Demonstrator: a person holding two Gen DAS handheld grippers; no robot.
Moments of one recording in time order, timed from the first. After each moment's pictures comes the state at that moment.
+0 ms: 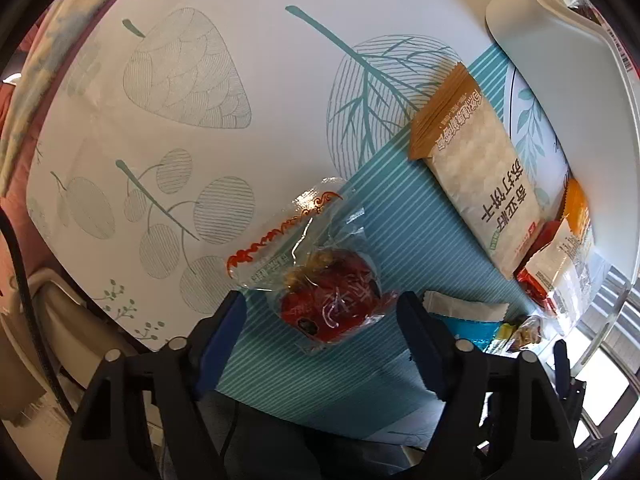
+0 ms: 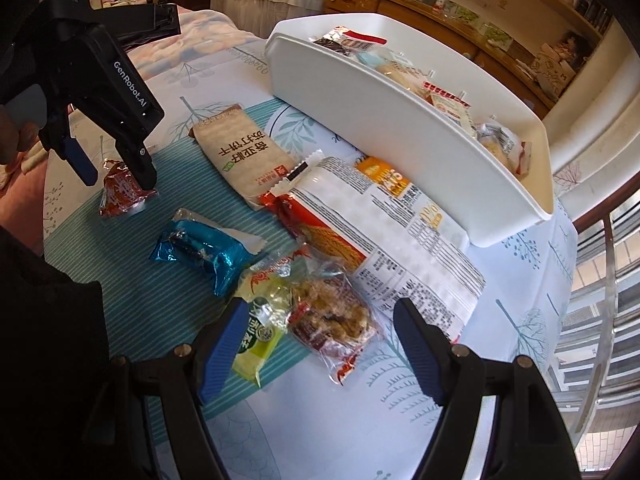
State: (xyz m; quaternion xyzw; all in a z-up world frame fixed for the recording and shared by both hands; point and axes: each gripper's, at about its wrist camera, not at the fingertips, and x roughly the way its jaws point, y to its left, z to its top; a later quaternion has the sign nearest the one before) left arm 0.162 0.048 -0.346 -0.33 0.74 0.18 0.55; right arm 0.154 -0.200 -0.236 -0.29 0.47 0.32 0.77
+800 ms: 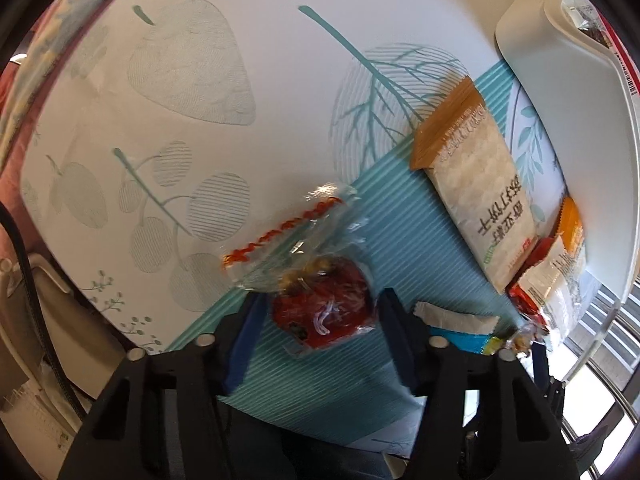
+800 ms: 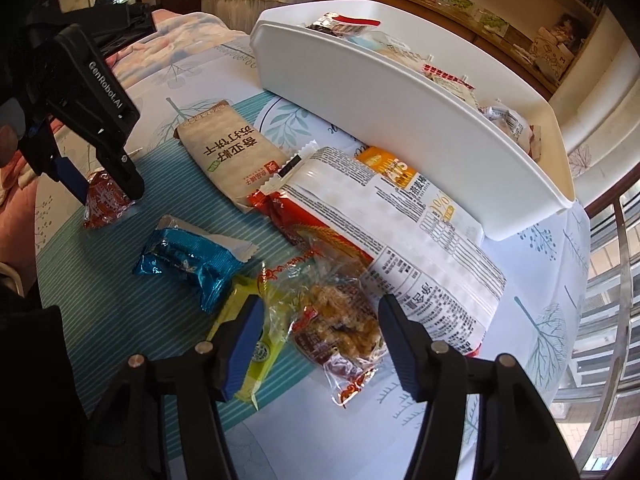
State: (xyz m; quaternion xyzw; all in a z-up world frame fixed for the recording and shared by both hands) left arm 0.154 0.050 -0.353 -0.36 0.74 0.20 0.53; right arm 0.165 -0.203 -0.248 -0.25 0.49 0.31 0.78
